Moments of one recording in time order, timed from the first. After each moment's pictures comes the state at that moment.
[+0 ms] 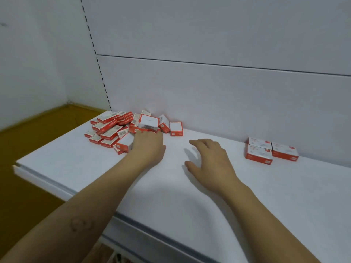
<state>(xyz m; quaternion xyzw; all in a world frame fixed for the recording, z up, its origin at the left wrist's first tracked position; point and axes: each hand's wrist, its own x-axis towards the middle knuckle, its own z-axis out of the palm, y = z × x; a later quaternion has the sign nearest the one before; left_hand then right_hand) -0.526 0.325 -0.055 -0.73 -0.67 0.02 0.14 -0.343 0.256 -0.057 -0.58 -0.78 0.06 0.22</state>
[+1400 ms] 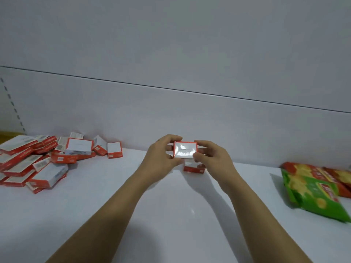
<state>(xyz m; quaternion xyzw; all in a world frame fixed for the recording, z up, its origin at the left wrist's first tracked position) -0.379 0.305 -0.028 -0.72 -0.36 -0.42 -0.42 -0.216 0.245 -0.012 -0.62 -0.50 0.33 0.52</state>
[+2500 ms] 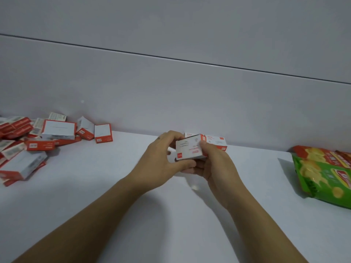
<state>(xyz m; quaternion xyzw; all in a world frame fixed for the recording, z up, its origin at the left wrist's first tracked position) -0.372 0.296 -0.058 -0.78 -0.35 -0.38 -0.35 -0.235 0.227 -0.036 -0.51 -0.40 0.48 0.59</state>
